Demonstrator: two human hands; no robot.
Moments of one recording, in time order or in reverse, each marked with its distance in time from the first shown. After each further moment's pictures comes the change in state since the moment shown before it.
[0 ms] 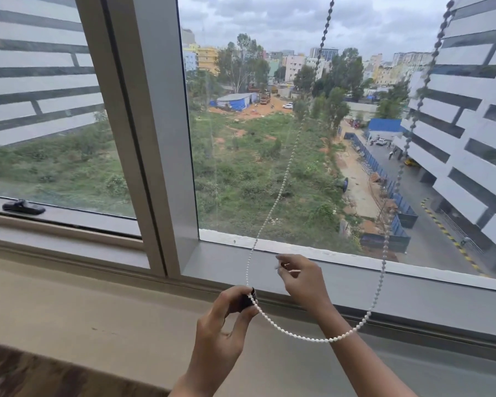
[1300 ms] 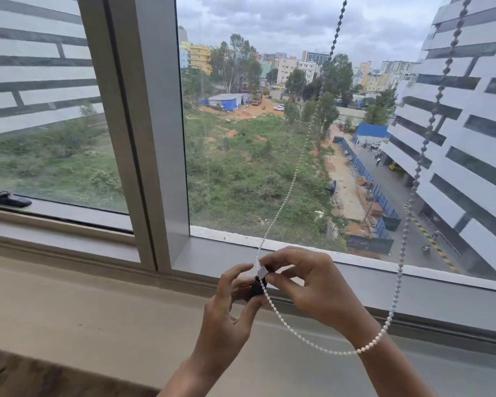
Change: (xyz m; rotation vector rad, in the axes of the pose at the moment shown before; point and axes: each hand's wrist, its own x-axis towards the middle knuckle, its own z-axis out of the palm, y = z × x) left_hand 0.011 0.031 0.021 -0.128 -0.076 -0.050; right_hand -0.069 -0.109 -0.089 0.139 -0.237 -0.333
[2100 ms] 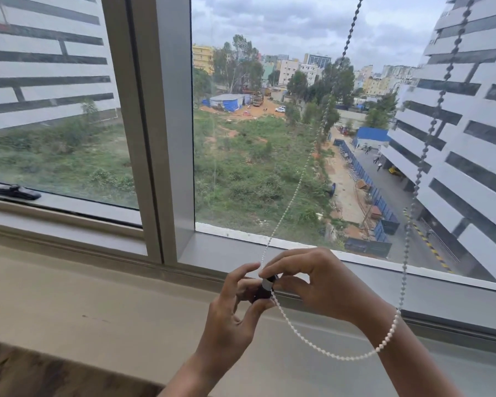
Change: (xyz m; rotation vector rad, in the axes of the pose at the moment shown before) left_hand -0.012 0.027 -0.007 -0.066 -0.031 -0.053; right_hand -0.001 -0.035 -0.019 -0.233 -0.257 -0.238
